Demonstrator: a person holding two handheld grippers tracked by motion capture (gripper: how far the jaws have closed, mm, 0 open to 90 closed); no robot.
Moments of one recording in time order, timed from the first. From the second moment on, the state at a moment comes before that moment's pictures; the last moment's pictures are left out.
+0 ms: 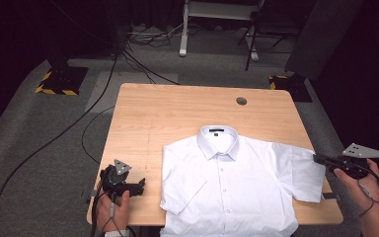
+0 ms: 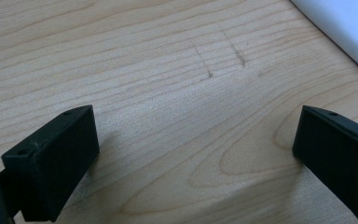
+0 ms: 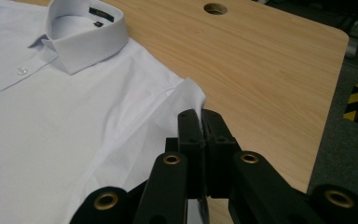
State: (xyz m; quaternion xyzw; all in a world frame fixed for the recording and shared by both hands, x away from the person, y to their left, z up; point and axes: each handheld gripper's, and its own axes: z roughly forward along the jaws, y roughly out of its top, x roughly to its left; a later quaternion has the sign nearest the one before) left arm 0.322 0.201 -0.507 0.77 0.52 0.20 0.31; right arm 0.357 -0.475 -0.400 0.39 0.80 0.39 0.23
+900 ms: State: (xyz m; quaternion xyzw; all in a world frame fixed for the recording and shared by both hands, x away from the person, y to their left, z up) left arm 0.322 0.201 -0.507 0.77 0.52 0.20 0.31; right arm 0.355 -0.418 -0.372 0.32 0.82 0.42 0.22
